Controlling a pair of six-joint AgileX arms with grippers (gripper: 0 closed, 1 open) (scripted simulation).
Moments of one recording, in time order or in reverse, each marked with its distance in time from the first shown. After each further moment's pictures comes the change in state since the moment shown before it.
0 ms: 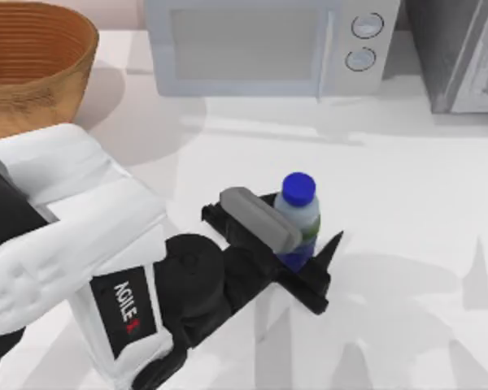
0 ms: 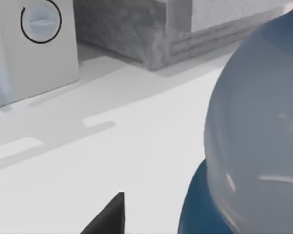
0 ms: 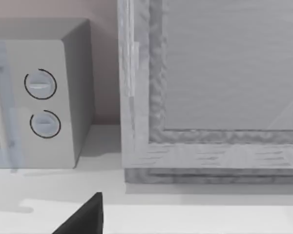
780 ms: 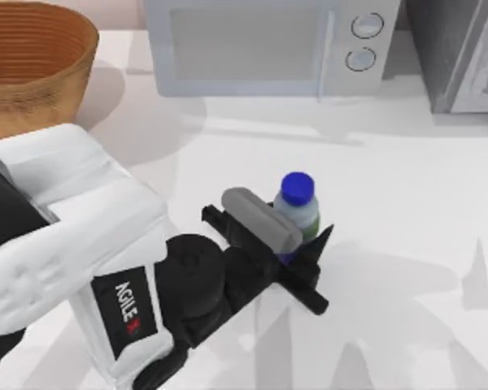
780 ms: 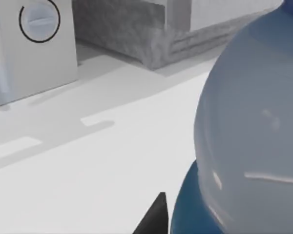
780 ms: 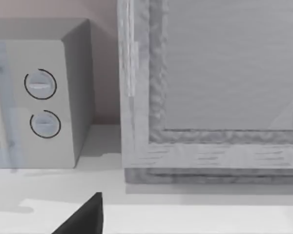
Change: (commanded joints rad) left arm 0.000 0.000 0.000 0.000 0.000 0.000; right arm 0.000 0.000 0.000 0.000 0.000 0.000
